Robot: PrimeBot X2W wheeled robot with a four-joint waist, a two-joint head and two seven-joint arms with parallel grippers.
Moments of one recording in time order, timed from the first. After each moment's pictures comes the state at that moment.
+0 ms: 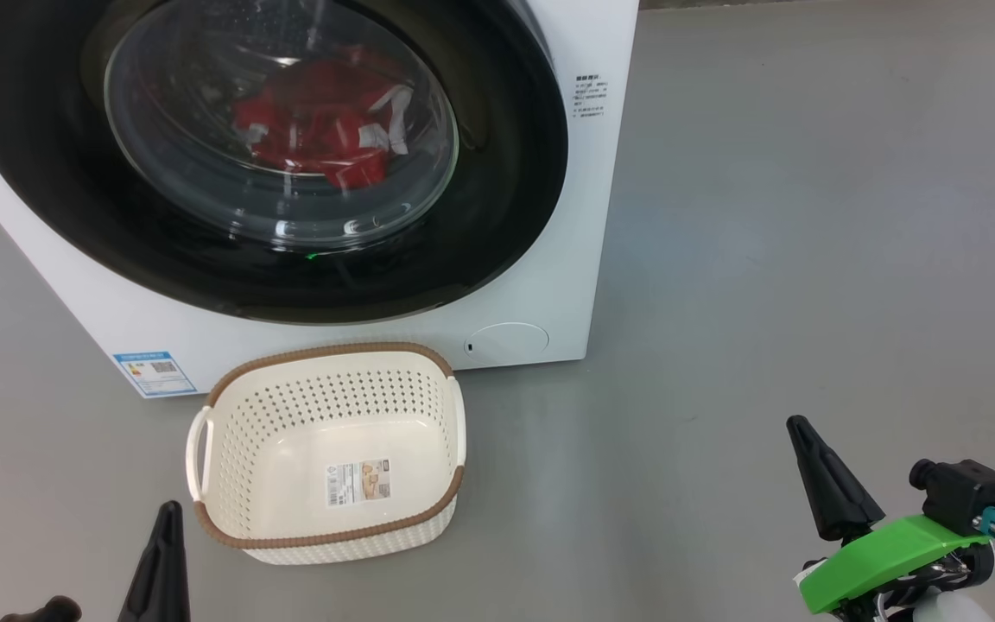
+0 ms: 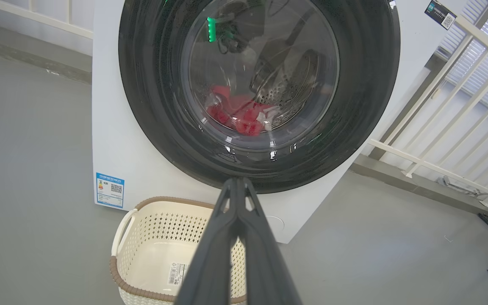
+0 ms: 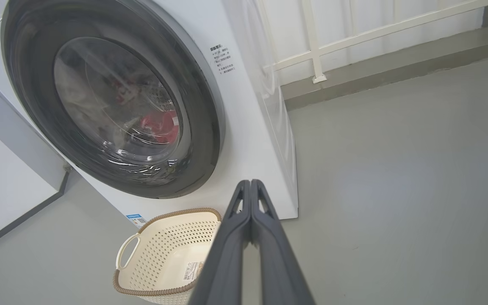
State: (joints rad) left arm 0.07 0.10 -0.04 0.12 -0.54 -0.13 -0.22; right arm -0.13 -0.22 0.15 0.31 0.58 0.13 -0.22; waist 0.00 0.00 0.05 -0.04
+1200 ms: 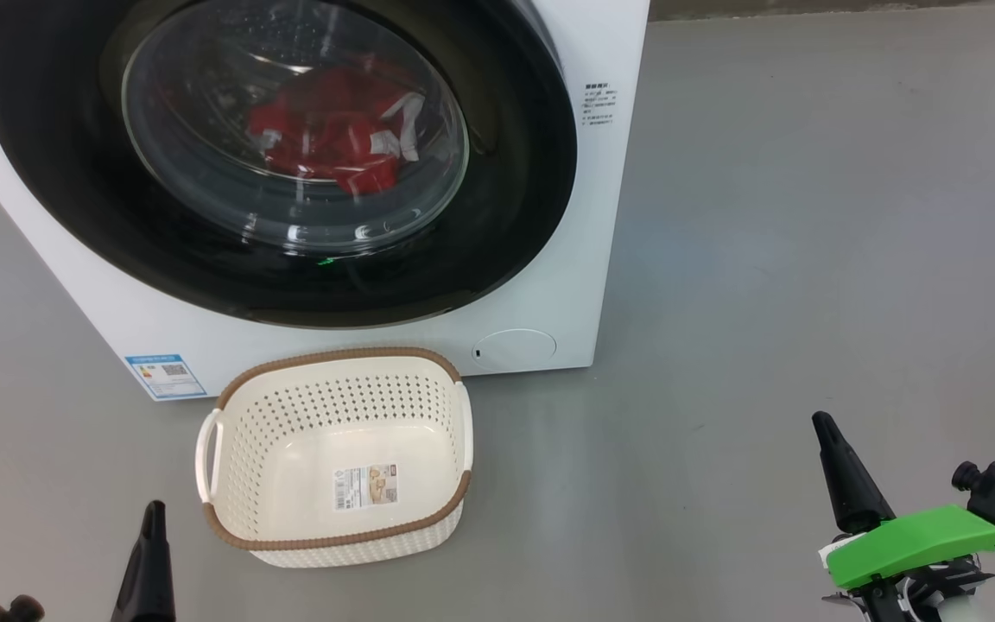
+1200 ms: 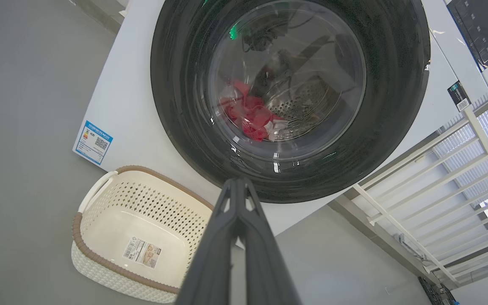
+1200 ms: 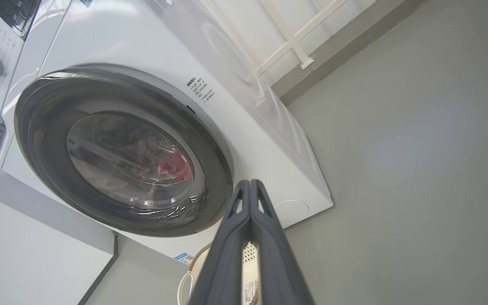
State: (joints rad) left arm 0.03 0.09 -0.01 0.16 -0.89 -0.13 -0.12; right arm -0.13 -0.17 0.06 0.30 0.92 0.13 -0.12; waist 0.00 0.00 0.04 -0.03
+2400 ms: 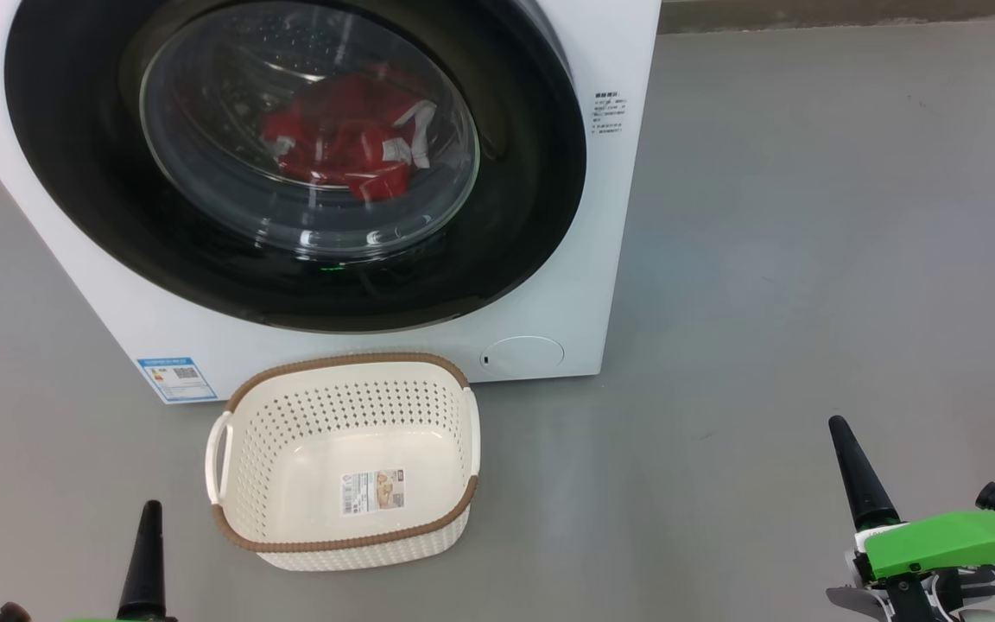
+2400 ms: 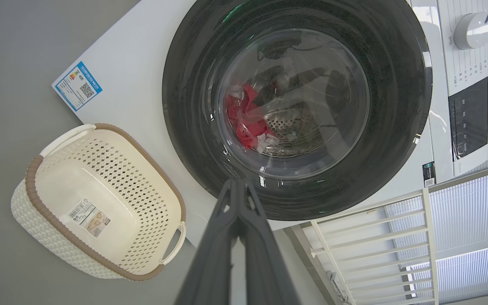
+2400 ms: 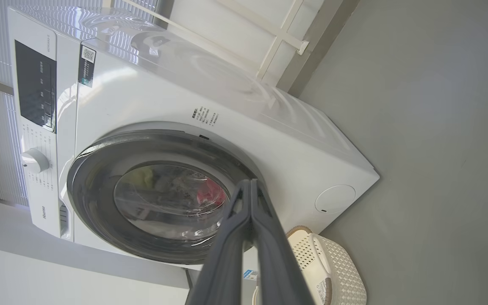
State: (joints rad) left arm -0.01 0.08 0.02 0.21 -1.24 -0.13 -0.02; right arm -0.12 -0.12 -0.02 0.29 1.25 0.13 -0.02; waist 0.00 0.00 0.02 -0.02
